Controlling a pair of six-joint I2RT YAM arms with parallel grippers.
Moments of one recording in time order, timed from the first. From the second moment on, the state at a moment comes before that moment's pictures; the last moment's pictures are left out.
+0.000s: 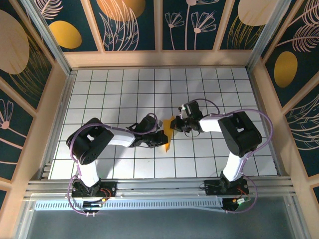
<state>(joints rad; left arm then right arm) -0.79 1.84 0.76 0.24 0.46 -0.99 0.48 1.79 0.80 0.07 -0.51 0.68</state>
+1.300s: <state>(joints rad) -0.86 1.87 0.95 -0.04 0.27 -0.89 0.53 1.76 0.73 0.13 -0.49 0.60</state>
